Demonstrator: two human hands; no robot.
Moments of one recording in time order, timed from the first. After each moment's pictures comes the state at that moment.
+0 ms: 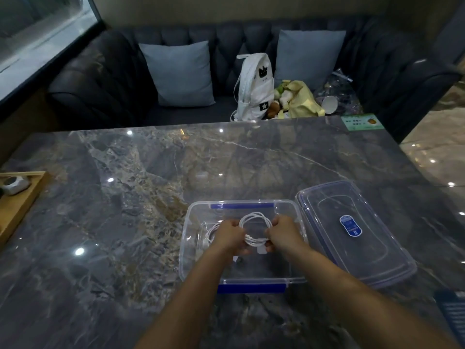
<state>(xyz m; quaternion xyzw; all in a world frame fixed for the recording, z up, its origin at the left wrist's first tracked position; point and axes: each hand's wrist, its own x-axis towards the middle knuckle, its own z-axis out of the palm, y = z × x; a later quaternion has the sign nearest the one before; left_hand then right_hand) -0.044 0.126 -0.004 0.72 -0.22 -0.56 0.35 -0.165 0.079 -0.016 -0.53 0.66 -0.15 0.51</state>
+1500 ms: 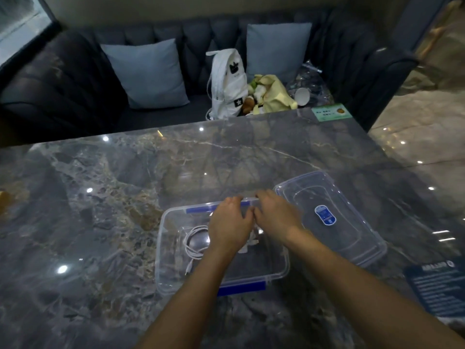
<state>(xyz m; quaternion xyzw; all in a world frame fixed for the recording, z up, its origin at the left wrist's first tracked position) -0.087 0.103 0.023 0.76 -0.56 -0.20 0.26 -0.193 0.061 0.030 -0.78 0.58 -0.10 0.20</state>
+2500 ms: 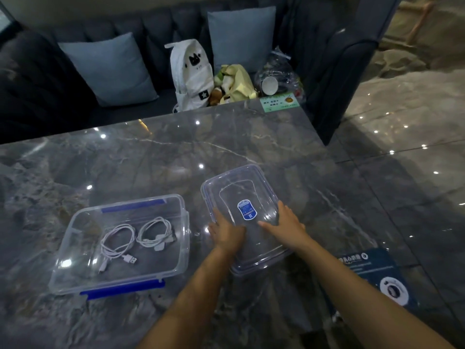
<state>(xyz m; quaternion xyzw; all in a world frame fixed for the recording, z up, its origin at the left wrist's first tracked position) -0.284 0.069 -0.033 0.80 -0.31 -0.44 0.25 -0.426 0.031 -0.038 -0.64 0.65 -0.04 0.40</state>
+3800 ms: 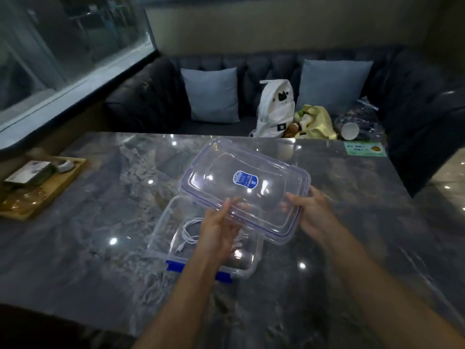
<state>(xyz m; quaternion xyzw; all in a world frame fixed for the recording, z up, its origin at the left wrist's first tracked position) -0.145 0.142 0.060 0.43 -0.11 -0.52 0.73 -0.295 0.013 0.065 -0.37 0.40 -0.37 0.75</state>
